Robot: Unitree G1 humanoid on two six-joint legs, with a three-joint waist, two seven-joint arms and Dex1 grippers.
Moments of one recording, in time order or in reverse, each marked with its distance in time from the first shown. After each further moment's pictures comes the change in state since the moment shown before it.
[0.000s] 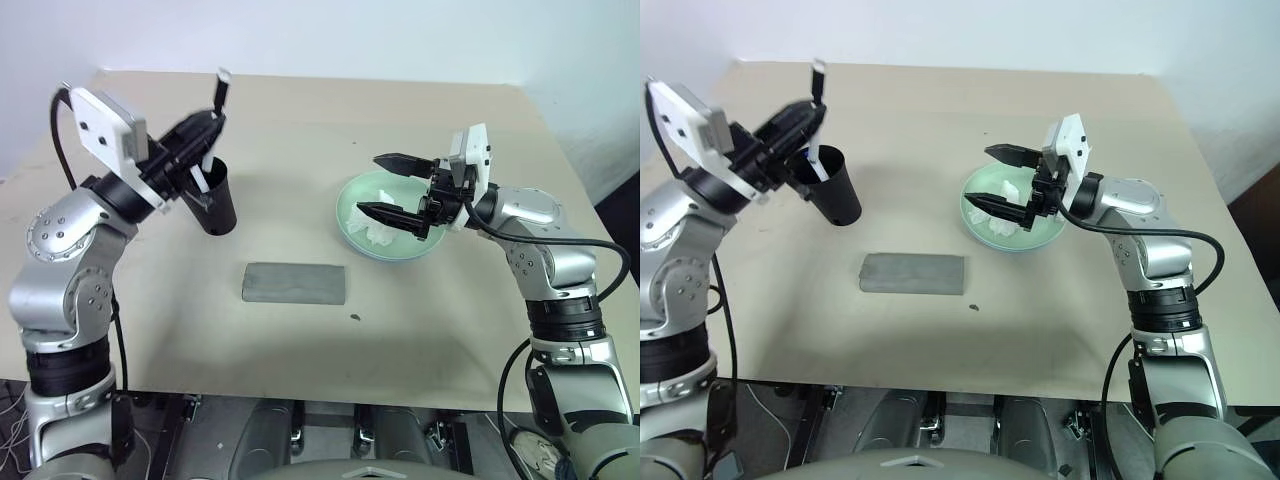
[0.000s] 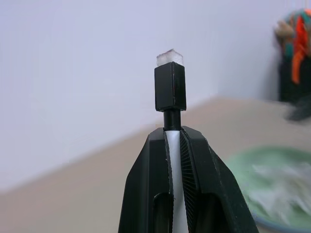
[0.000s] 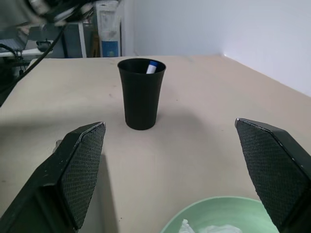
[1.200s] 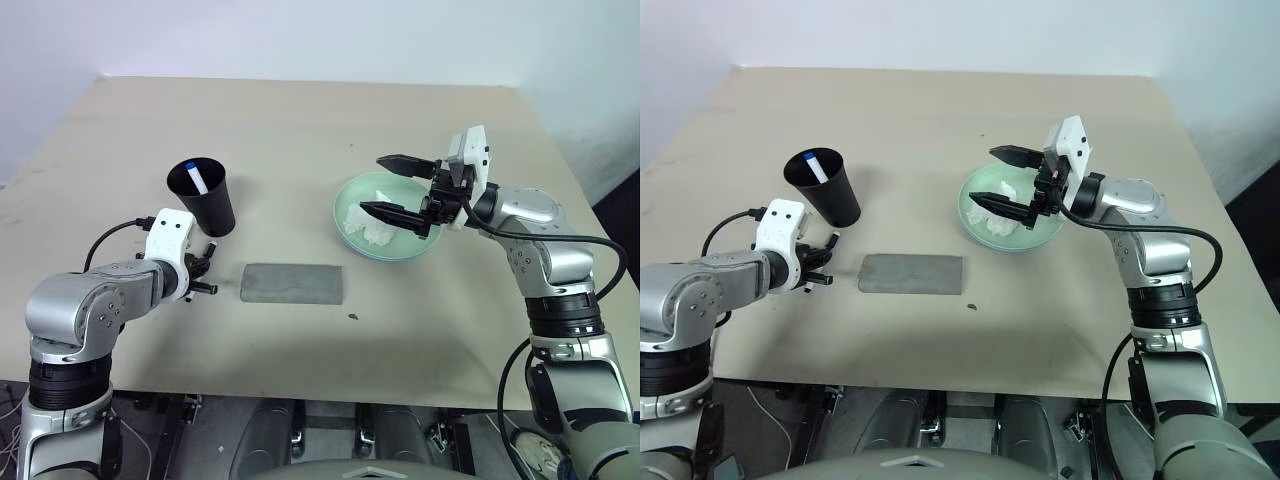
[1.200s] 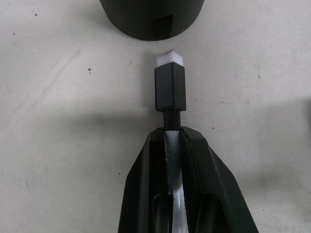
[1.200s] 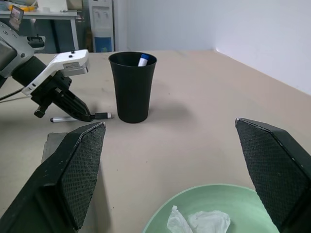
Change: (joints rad) left arm 0.129 0.051 -0.096 -0.107 -0.127 1.179 0.518; right arm -0.010 -0.001 0.000 0.061 -0.034 -0.031 0.019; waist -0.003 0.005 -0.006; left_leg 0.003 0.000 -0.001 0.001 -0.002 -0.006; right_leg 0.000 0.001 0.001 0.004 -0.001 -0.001
